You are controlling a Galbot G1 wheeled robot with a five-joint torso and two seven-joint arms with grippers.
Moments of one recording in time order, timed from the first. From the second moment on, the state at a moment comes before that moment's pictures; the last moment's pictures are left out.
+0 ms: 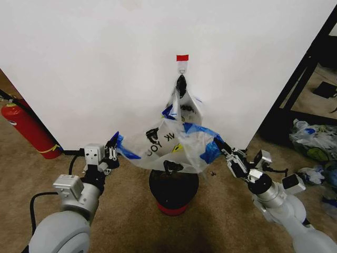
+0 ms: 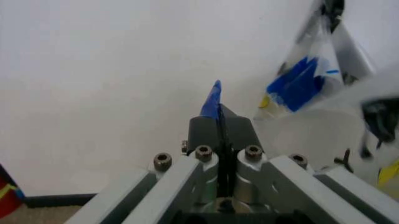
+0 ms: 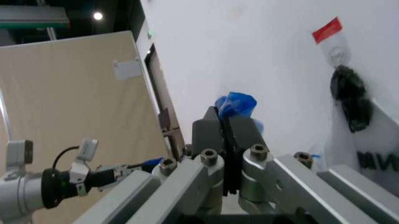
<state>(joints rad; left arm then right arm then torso) 1.46 -0.90 -0.45 -2.50 -0.61 0.37 -0.53 -1.32 0.93 0.46 1.94 1.17 0.22 -0.80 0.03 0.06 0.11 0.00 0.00</state>
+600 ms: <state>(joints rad) 1.48 -0.94 -0.38 -2.50 -0.53 0.33 -0.48 -1.30 1.00 0.36 1.72 1.06 0.31 -0.84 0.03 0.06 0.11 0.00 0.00</state>
